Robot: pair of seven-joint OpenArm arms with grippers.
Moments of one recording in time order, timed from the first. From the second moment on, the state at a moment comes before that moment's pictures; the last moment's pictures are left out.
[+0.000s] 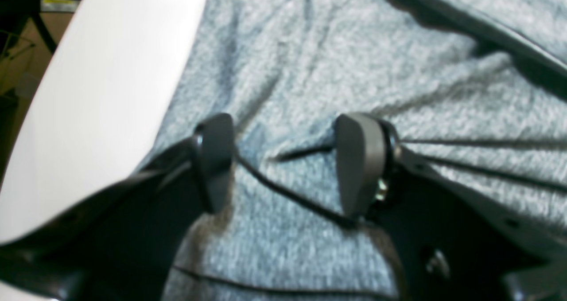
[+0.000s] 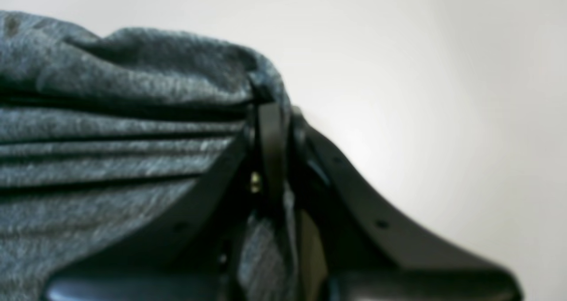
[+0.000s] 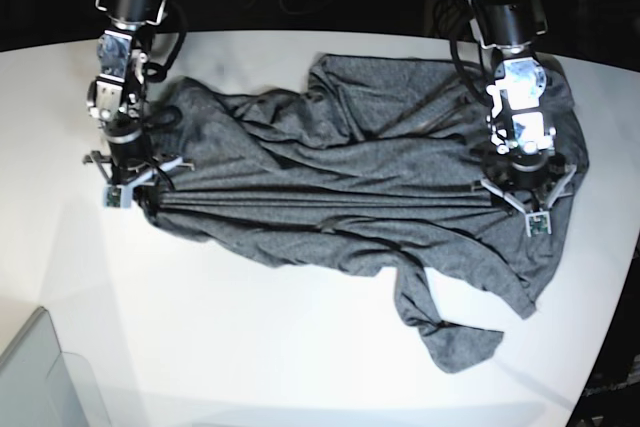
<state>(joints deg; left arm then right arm) -6.7 -4.4 -19.2 65.7 15.0 1.1 17.0 0.4 1.7 23.7 67.1 -5.6 17.8 -3.4</state>
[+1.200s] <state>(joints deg) -18.7 -0.9 -22.0 59.3 -15.4 1.6 21.1 -9.5 -0.6 25.3 77.9 -6.3 17.4 -5.3</state>
